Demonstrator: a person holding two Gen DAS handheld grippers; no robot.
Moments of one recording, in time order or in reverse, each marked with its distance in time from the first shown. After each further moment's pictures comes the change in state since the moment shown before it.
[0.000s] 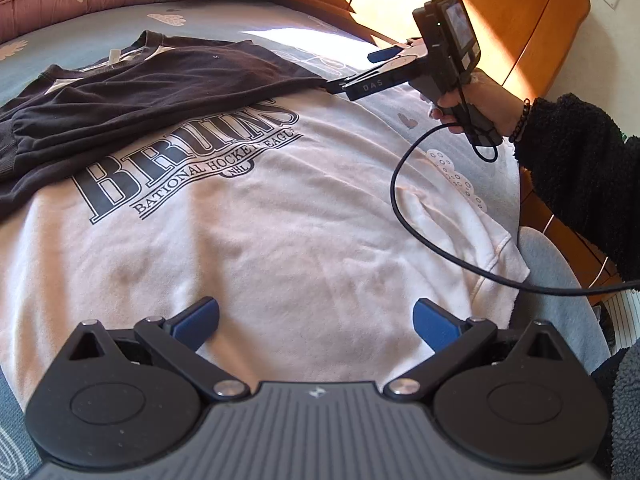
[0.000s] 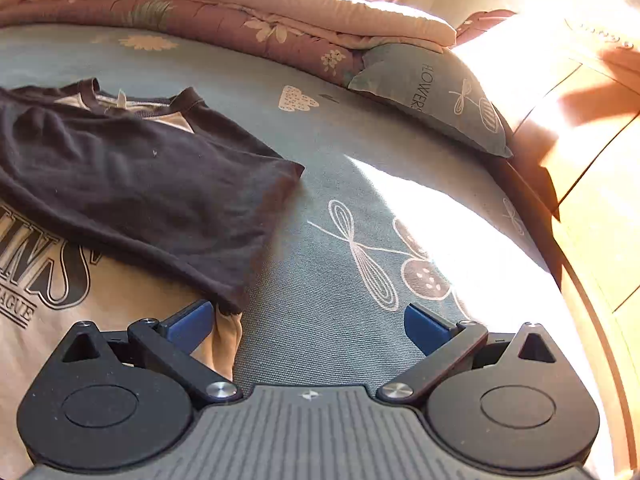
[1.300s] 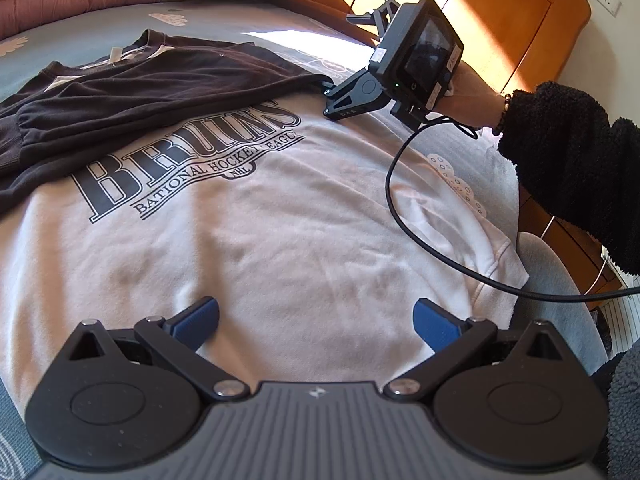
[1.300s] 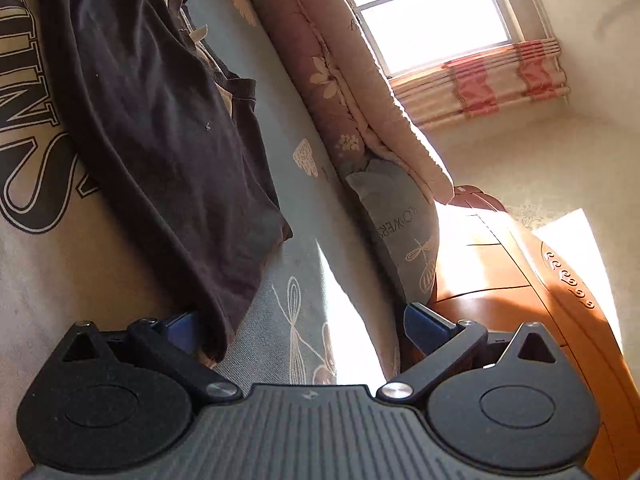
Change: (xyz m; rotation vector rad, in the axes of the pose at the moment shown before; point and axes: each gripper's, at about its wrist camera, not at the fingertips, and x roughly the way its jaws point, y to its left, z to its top) left arm 0.000 0.002 0.000 -0.014 -0.011 -0.009; right arm 0.019 0.071 -0.004 -0.634 -0.148 -0.393
